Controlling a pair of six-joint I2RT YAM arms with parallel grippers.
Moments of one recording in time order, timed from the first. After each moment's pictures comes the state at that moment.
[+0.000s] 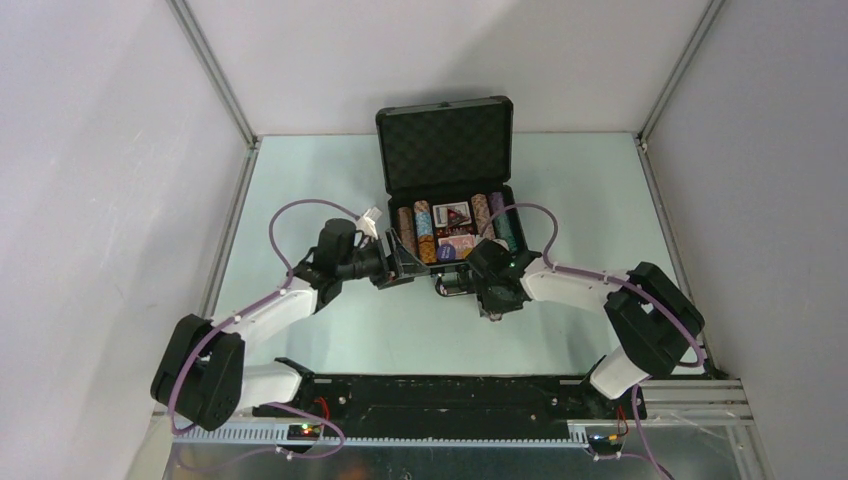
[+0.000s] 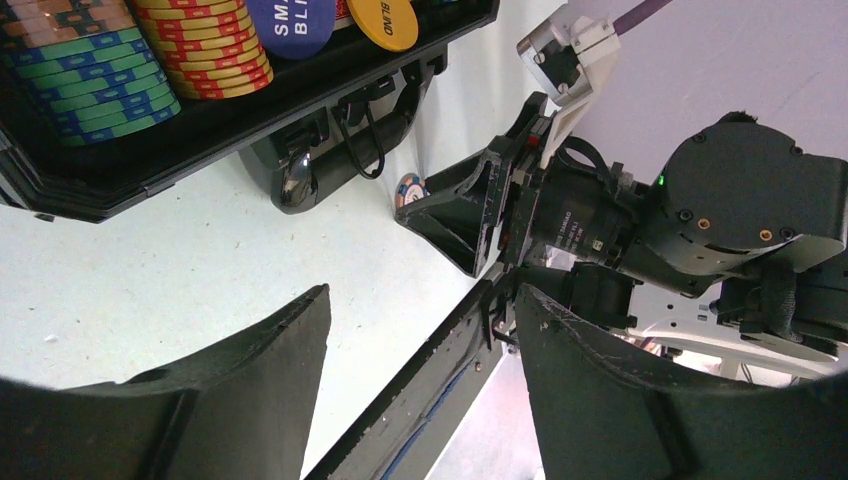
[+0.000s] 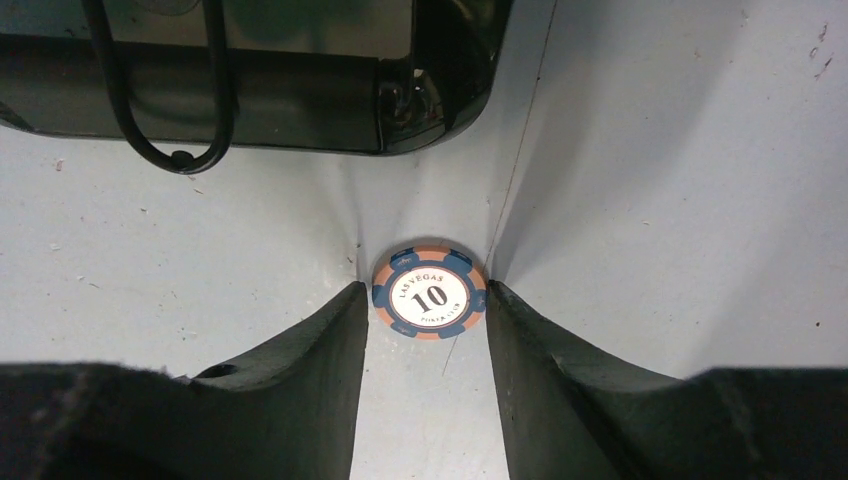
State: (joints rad) left arm -0.44 1.23 0.57 0.11 0.59 -0.87; right arm 0.80 1.57 0.86 -0.55 0.15 0.57
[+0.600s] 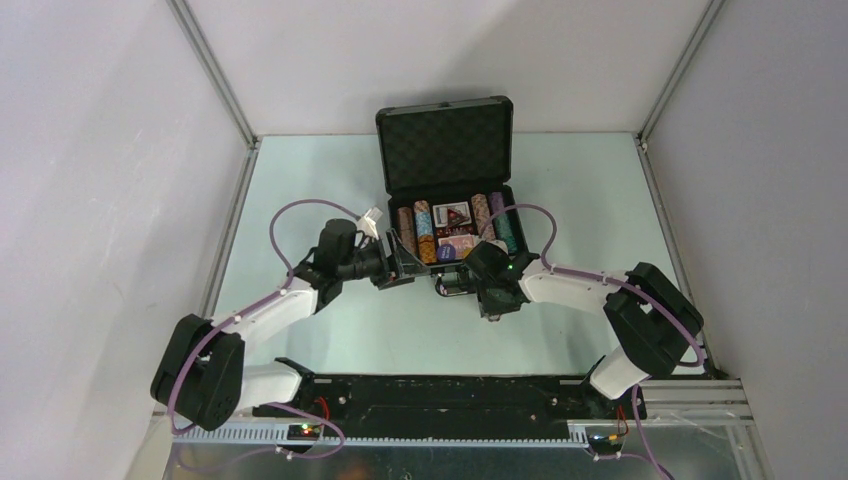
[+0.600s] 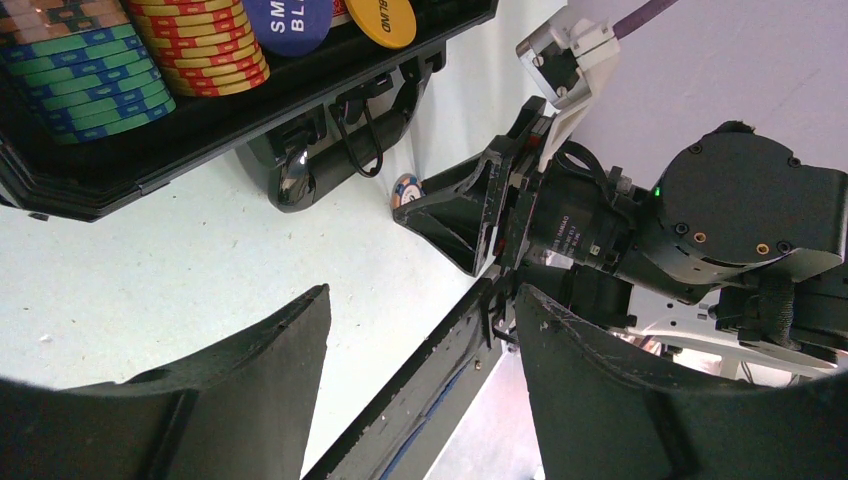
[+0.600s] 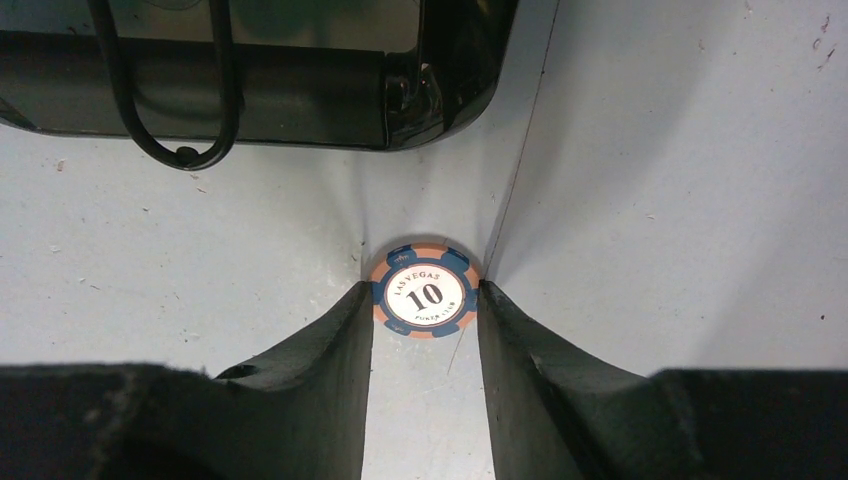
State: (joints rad) left arm -0.45 1.23 0.57 0.11 0.59 -0.87; right arm 0.82 1.57 0.86 -0.55 0.18 0.59
